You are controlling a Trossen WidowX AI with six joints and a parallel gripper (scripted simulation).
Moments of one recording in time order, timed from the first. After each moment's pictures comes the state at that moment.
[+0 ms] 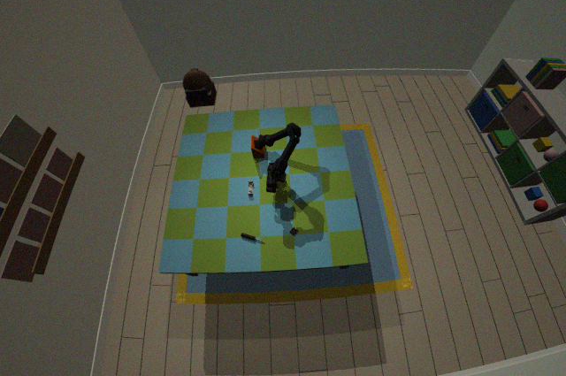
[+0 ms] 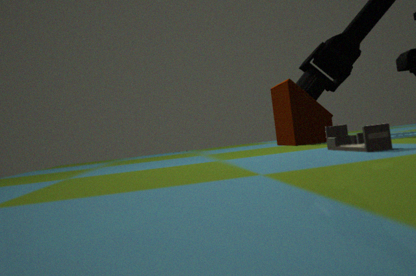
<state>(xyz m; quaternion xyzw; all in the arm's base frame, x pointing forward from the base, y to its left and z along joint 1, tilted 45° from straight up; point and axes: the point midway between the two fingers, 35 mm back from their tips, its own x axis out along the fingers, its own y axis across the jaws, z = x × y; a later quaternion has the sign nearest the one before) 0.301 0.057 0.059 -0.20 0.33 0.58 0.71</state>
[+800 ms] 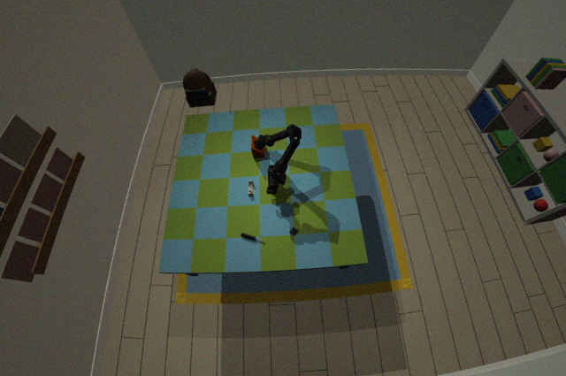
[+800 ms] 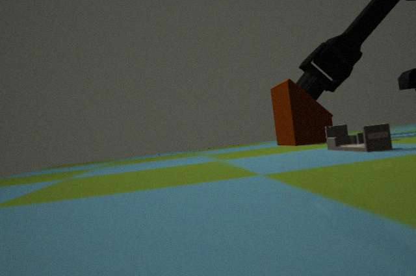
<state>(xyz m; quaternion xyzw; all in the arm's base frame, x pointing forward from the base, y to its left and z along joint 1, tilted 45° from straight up) 0.302 0.078 0.038 -0.20 0.33 0.59 0.71</state>
